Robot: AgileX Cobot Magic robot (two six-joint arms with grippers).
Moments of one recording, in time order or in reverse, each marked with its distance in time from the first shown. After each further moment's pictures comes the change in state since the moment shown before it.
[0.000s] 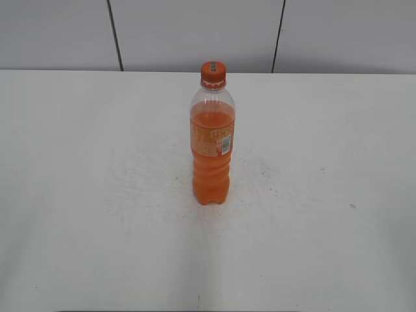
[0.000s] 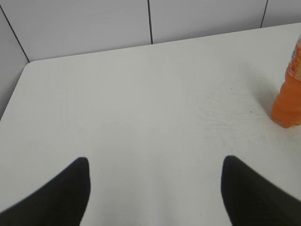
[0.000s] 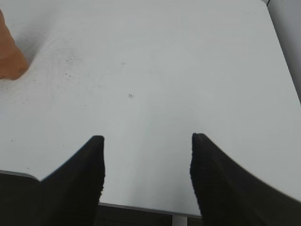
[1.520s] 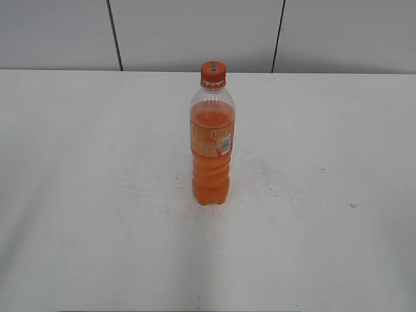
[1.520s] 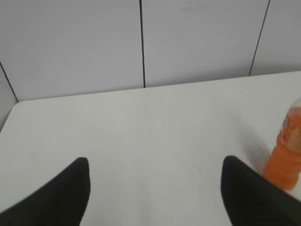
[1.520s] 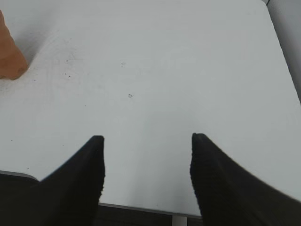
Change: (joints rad) left arm -0.021 0.250 -0.095 -0.058 -0.239 0.000; right arm 0.000 0.000 0.000 0.000 0.000 0.000
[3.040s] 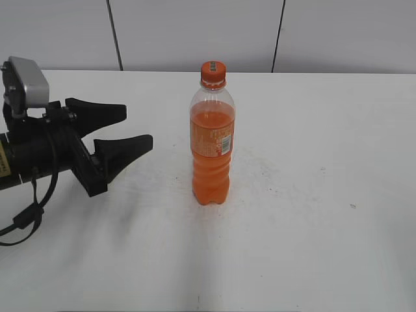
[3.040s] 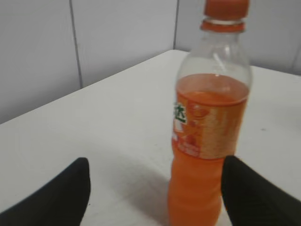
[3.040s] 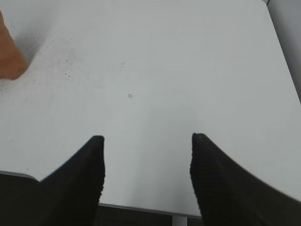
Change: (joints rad) left arm -0.152 1.461 0.175 1.008 -1.886 -0.483; right arm 0.000 0.000 0.000 0.000 0.000 0.000
